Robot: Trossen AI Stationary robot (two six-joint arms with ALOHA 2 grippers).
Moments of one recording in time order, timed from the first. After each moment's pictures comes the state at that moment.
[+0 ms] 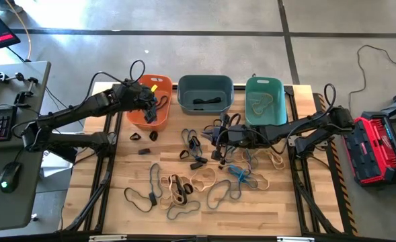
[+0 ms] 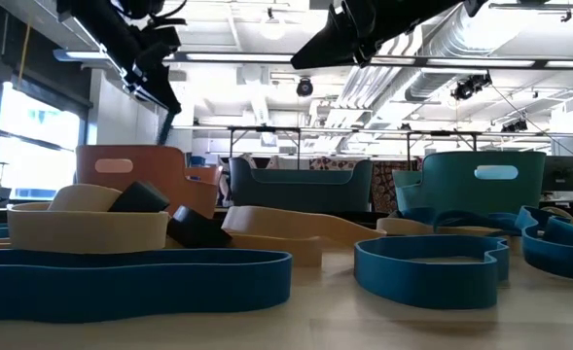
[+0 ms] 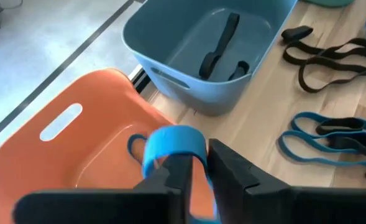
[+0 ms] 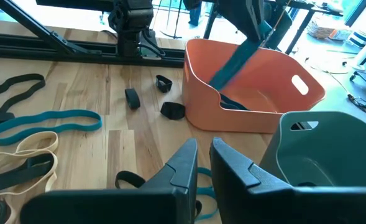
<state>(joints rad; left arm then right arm) 0.53 0.99 0.84 -0.56 -0.14 0.08 0.12 1.49 0.97 0.14 0.39 -0.06</state>
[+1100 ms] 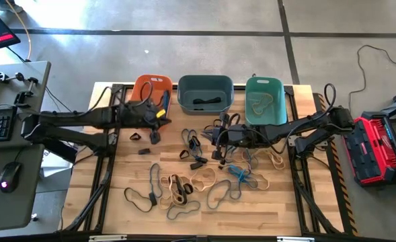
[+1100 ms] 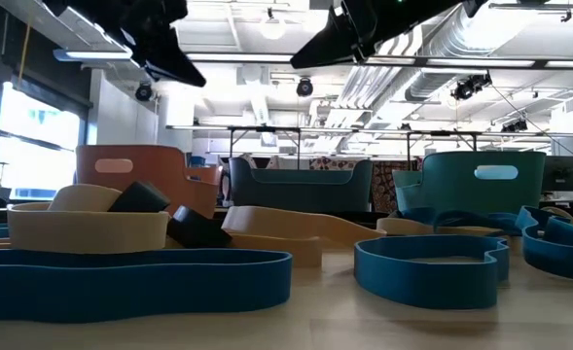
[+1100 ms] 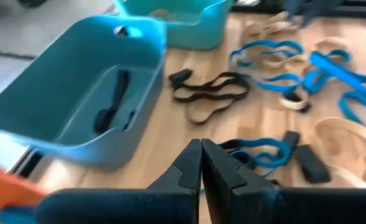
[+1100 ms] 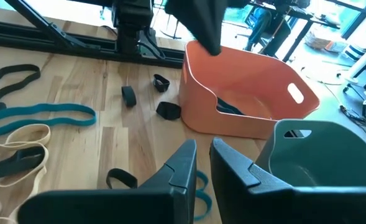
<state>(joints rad) 0.14 0.98 0.74 -0.29 -0.14 0.03 0.12 1.49 0.97 0.14 0.39 -0.14</state>
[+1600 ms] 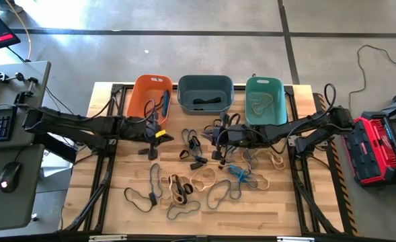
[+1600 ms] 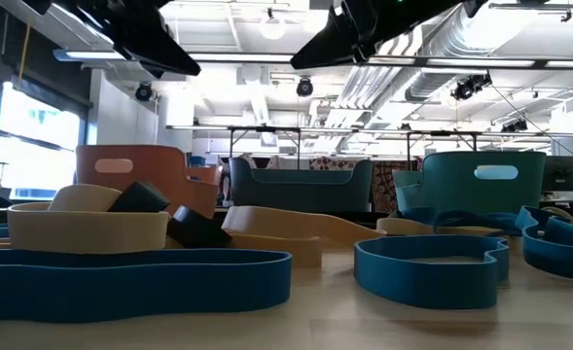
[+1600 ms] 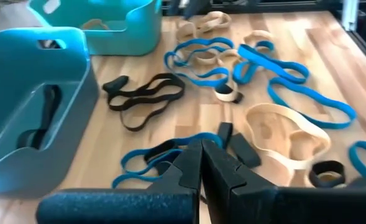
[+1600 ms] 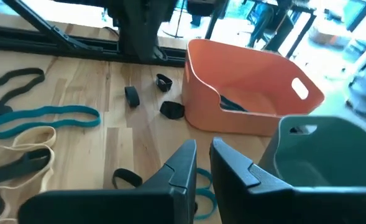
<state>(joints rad) -0.07 0.99 0.68 -0.22 -0.14 0.00 0.12 1.49 0.97 0.13 0.38 -0.08</state>
